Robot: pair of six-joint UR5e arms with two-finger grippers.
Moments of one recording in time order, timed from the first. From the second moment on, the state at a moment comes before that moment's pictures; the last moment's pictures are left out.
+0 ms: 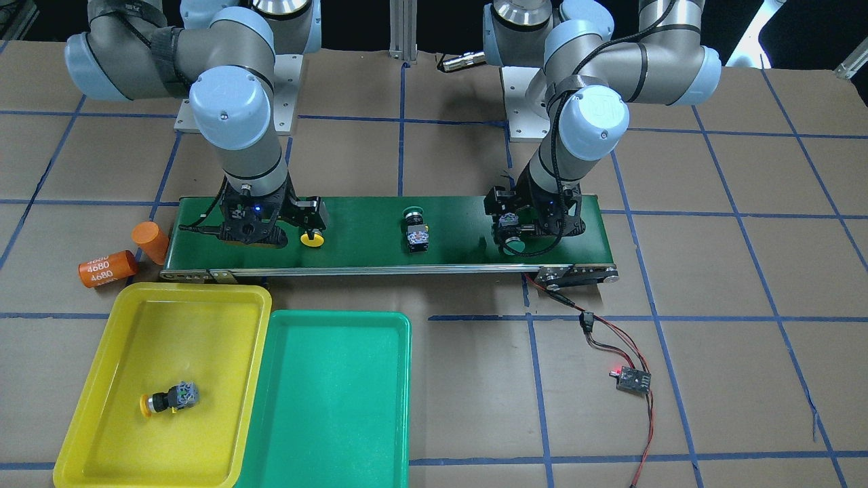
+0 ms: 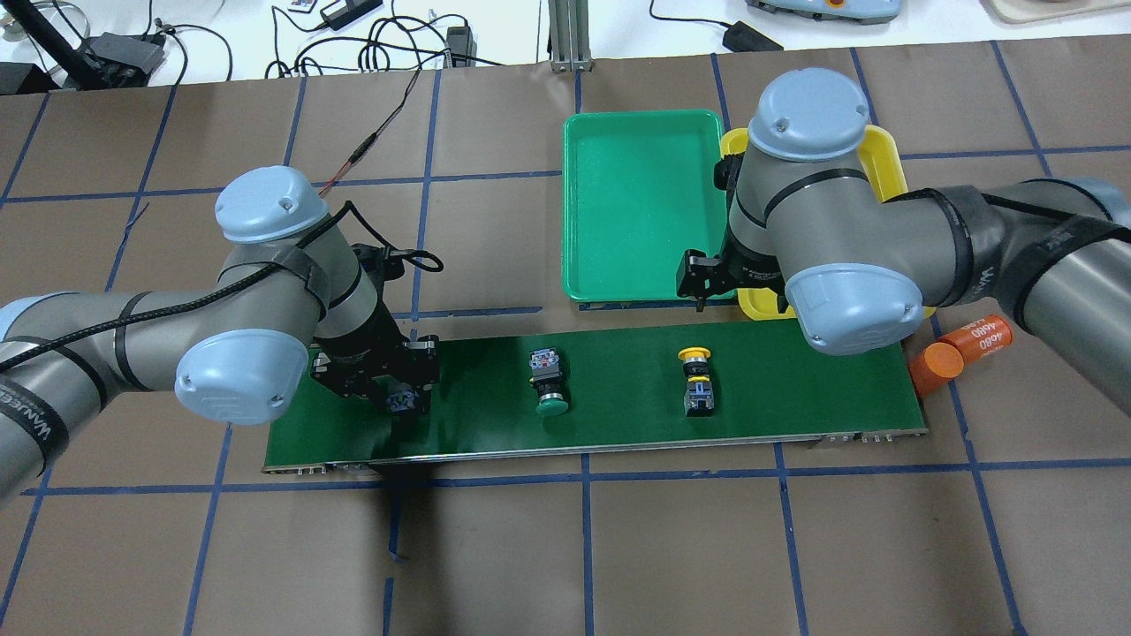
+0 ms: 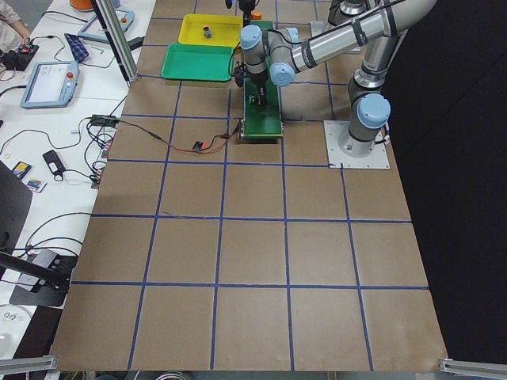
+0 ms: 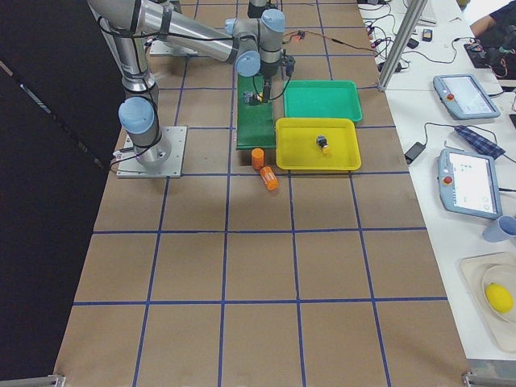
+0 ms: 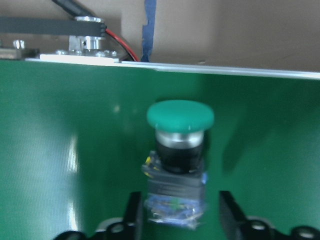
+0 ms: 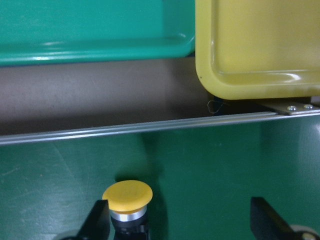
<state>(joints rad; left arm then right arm) -1.59 -1.63 -2.05 -1.21 1.50 -0.12 1.70 -1.44 1.95 -1.98 -1.60 0.17</state>
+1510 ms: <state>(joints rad) -1.65 -1.69 -1.56 -1.50 1.53 -0.16 1.57 -1.44 1.90 -1.97 -1.58 0.11</state>
